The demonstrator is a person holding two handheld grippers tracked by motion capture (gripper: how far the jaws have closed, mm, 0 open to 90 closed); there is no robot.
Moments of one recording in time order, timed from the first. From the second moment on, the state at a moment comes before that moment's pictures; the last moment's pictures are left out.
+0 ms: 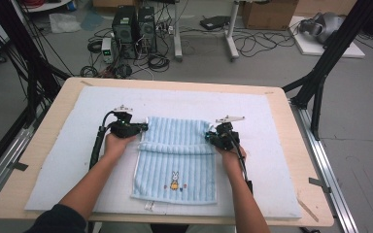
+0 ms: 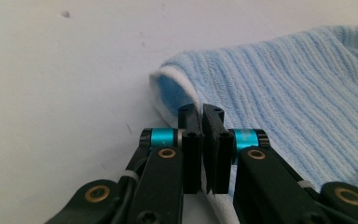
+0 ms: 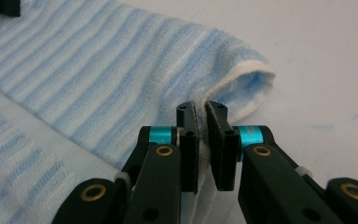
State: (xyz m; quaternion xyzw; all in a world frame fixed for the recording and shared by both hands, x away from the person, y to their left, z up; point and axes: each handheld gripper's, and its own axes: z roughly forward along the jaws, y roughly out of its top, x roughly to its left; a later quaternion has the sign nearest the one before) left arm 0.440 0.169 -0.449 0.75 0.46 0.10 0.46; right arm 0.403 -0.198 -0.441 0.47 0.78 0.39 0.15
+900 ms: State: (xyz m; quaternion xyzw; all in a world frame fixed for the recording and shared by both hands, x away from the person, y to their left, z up) left arm 0.432 0.172 -0.441 0.75 0.43 0.07 0.49; right arm 0.407 -0.203 -0.433 0.46 0.77 0.43 0.11
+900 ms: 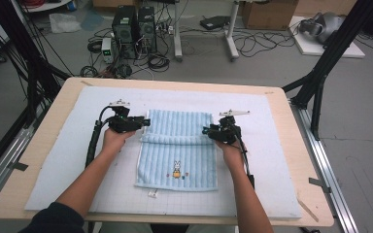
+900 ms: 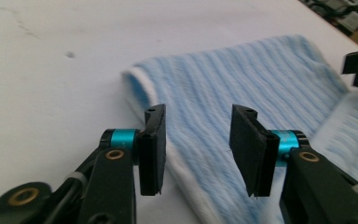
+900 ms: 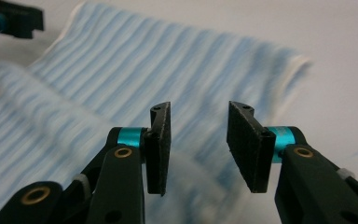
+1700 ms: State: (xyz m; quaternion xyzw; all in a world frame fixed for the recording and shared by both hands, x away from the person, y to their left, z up) left arm 0.383 0.184 -0.439 0.78 0.36 0.07 0.51; right arm 0.382 -0.207 -0.445 0.44 0.80 0.40 0.10
